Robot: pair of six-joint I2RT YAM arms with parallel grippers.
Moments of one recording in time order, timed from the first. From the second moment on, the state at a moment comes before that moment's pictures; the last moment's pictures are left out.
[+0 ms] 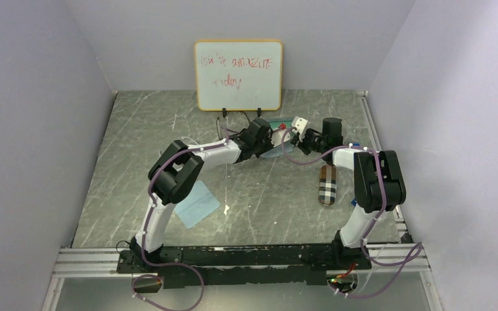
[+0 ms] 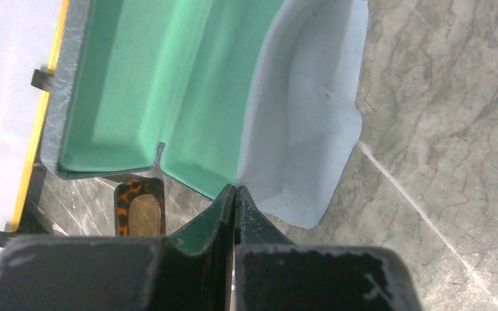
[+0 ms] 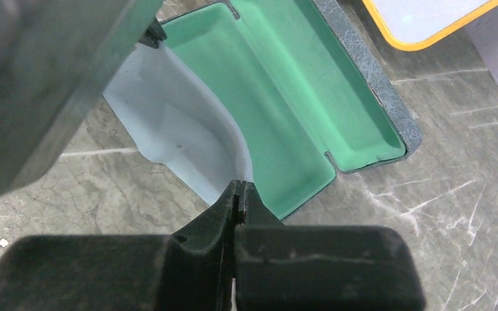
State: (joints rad) left arm -0.78 2.16 1.52 -0.01 -0.04 0.49; right arm 0.07 1.76 0.86 0.29 -0.73 -0.78
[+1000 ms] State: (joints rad) left arm -0.75 2.20 1.59 -0.01 -0.06 0.45; right arm 0.07 1.86 0.92 0.37 -0.68 -0.65
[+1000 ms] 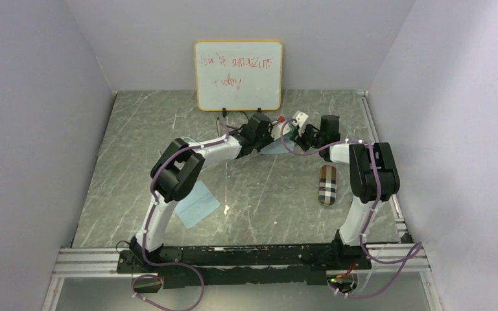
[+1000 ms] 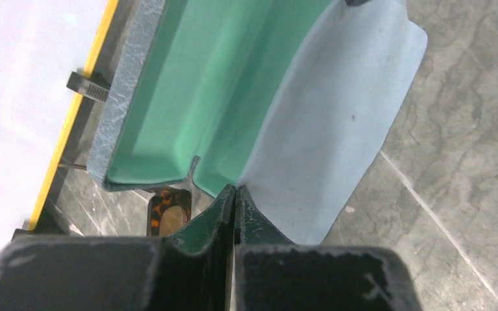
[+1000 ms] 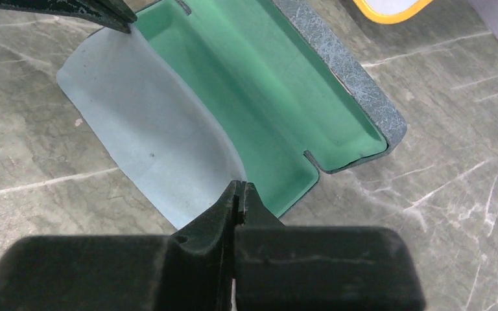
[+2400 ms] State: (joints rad) left arm -0.74 2.30 1.70 -0.02 -0.12 0.43; right arm 0.07 1.96 1.02 0.43 -0.62 -0.59
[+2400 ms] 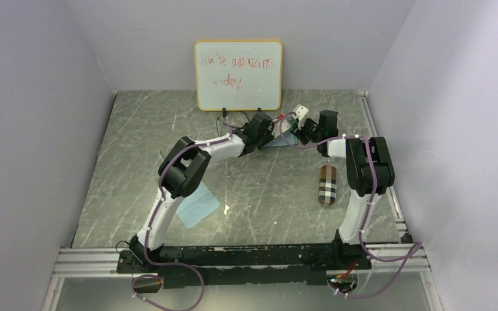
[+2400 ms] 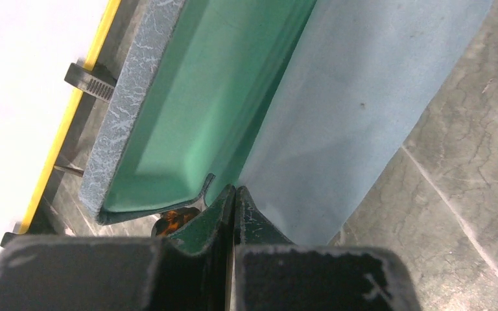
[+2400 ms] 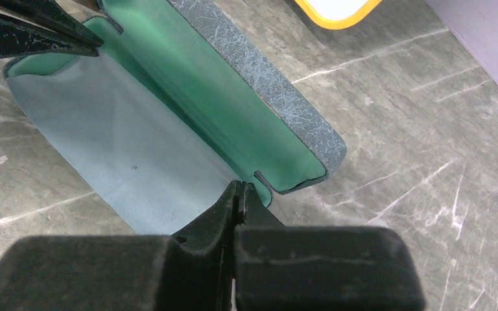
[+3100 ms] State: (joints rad) left arm -0.74 2.31 1.72 -0.02 -0.14 0.42; right arm 0.07 1.96 1.03 0.43 -0.61 -0.61
